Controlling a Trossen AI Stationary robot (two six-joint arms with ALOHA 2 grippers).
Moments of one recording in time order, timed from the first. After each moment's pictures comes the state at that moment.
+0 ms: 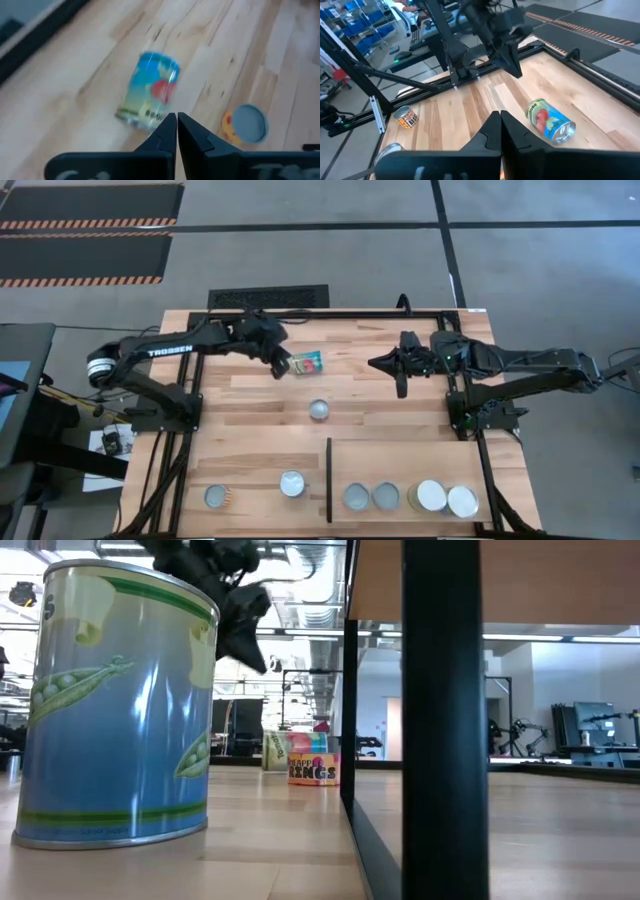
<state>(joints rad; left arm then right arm) 0.39 1.36 1.01 -0.50 0.08 -0.19 -0.08 0.91 0.80 -0.13 0.05 0.35</state>
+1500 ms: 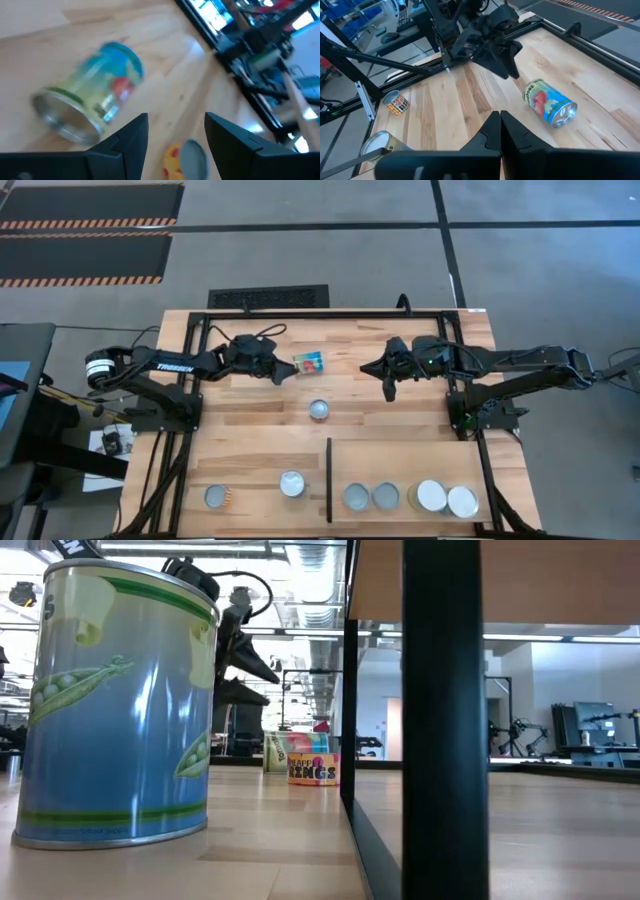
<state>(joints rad) 0.40 1.34 0.49 0.42 0.24 -0.70 -0.08 1.02 0.80 -0.12 0.05 0.38</state>
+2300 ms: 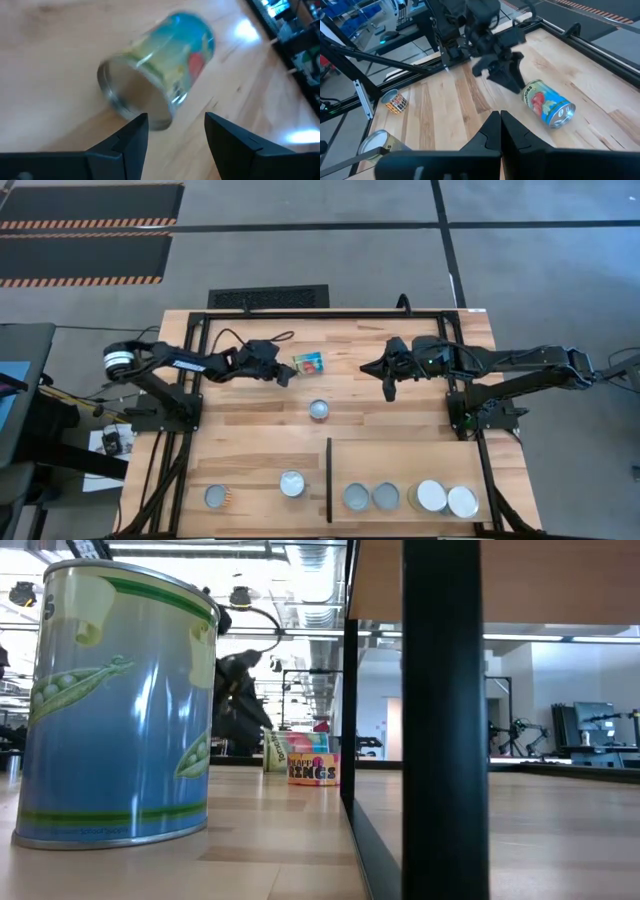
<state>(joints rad) 0.39 1.51 0.49 0.41 0.10 -0.70 -0.08 1.02 0.80 -0.13 0.05 0.36</state>
